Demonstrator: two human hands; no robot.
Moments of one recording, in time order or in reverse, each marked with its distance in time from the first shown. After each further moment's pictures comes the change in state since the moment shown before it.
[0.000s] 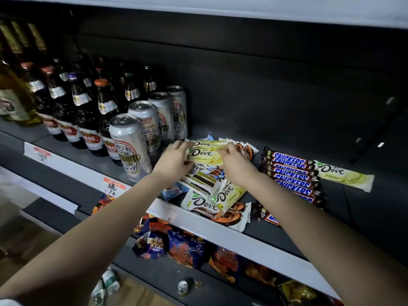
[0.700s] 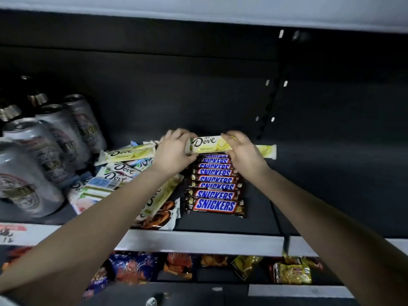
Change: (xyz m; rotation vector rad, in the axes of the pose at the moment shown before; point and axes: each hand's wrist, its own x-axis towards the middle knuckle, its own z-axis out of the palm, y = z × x) left_hand 0.040 0.162 0.051 -0.026 0.048 0.410; right_hand -0.118 0.141 -0.047 0.033 0.417 0.236
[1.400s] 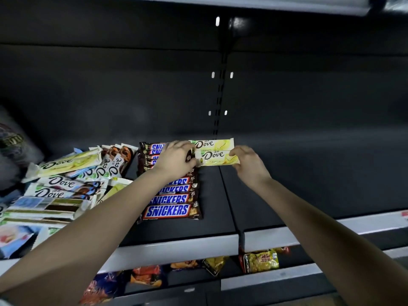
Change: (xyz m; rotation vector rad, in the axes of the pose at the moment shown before) left_hand 0.036 0.082 0.076 -0.045 -0.307 0.085; right_hand -0.064 0.112 -0.018 0.036 -0.063 0.303
